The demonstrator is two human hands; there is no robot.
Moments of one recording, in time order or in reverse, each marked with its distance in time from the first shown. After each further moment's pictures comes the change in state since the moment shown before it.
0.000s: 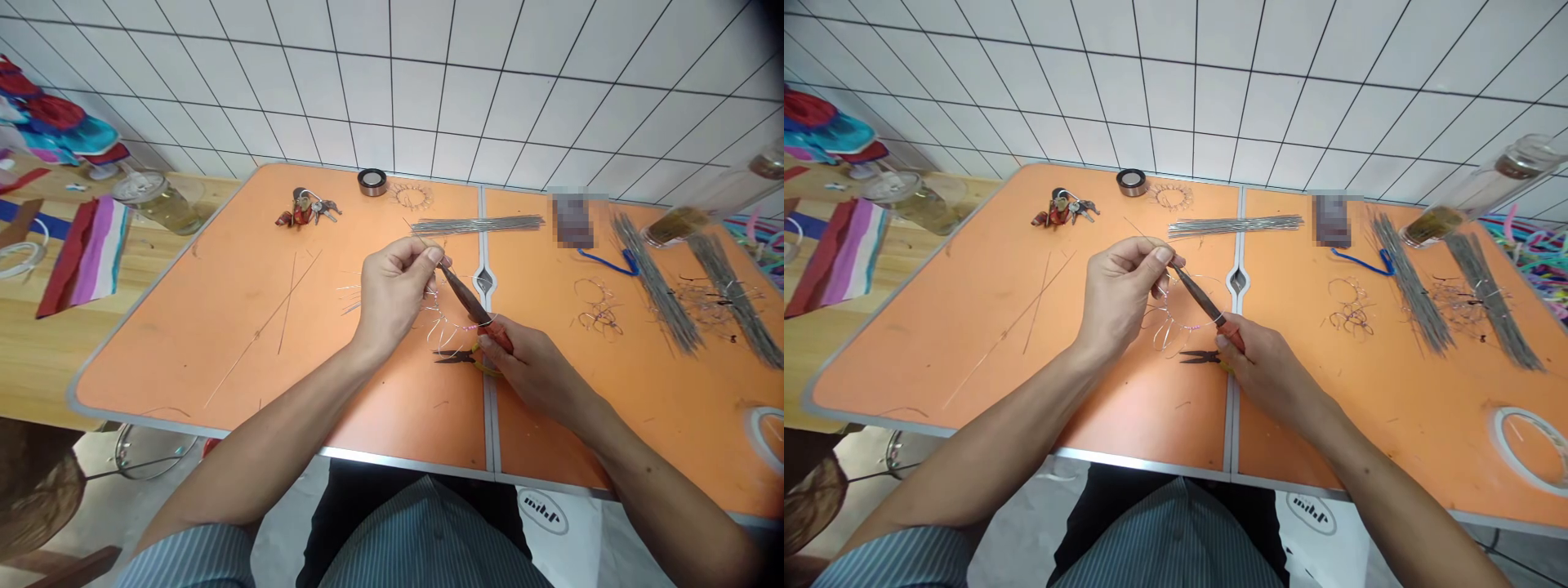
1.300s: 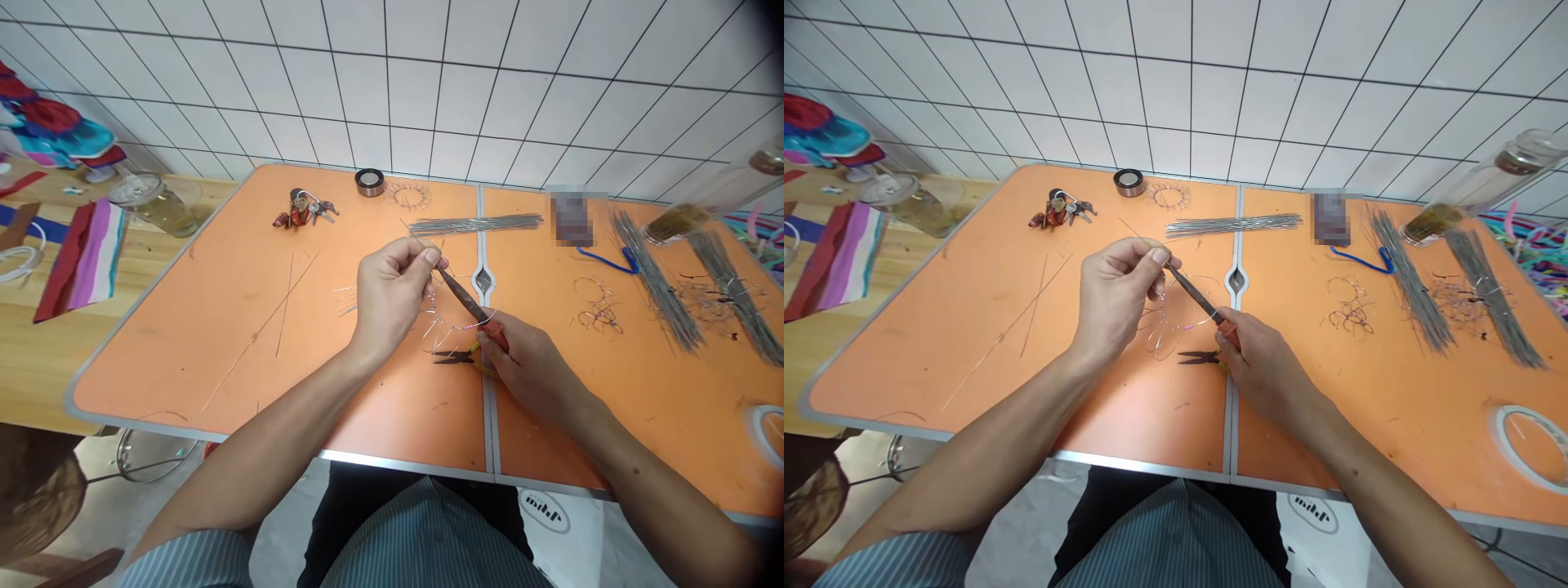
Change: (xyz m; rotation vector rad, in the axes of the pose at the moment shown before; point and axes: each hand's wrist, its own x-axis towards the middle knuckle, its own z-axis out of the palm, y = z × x) left_hand -0.002 0.003 0.001 0.038 0.017 0.000; right_hand 0.003 -0.006 0.002 -0.075 0.104 -0.111
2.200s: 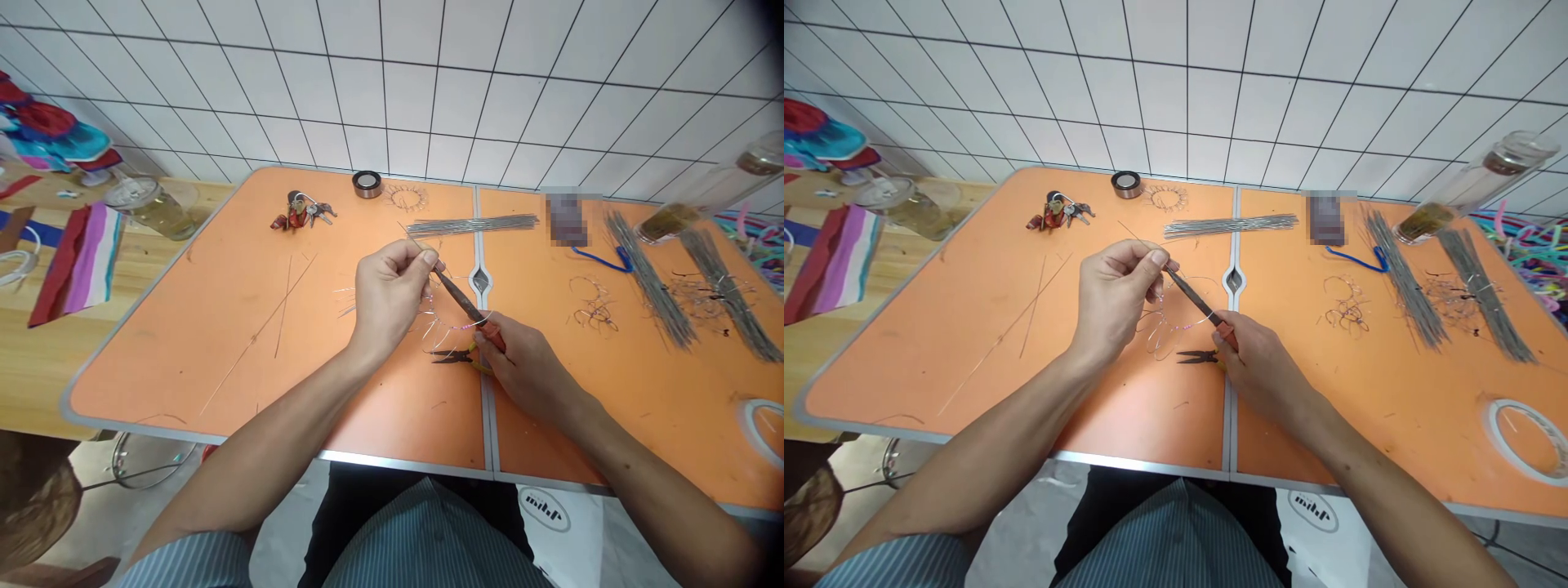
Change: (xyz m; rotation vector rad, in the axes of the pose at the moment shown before) left_hand 0.000 0.002 0.001 0.027 0.011 -0.015; right_hand -0.003 0.002 0.004 0.003 0.010 0.047
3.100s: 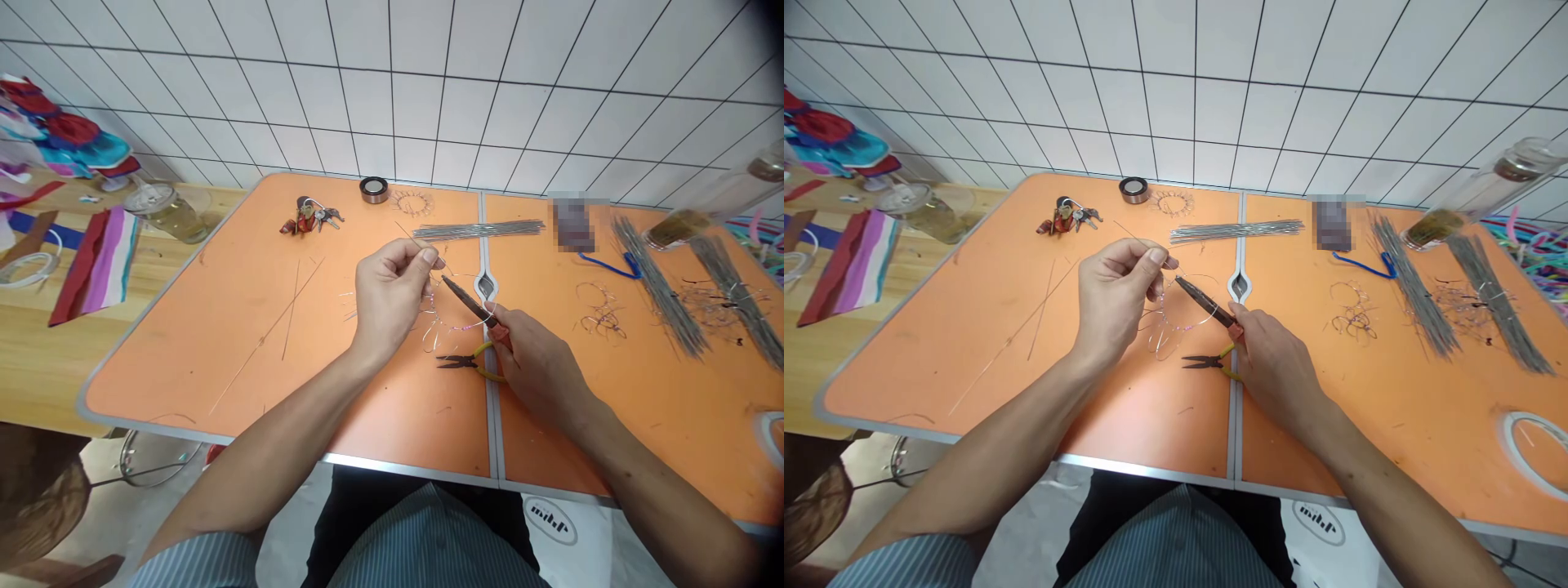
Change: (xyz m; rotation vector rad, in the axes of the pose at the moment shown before) left_hand 0.003 0.007 -0.002 -0.040 0.047 0.047; right_hand 0.003 0.013 0.005 -0.402 0.173 -0.083
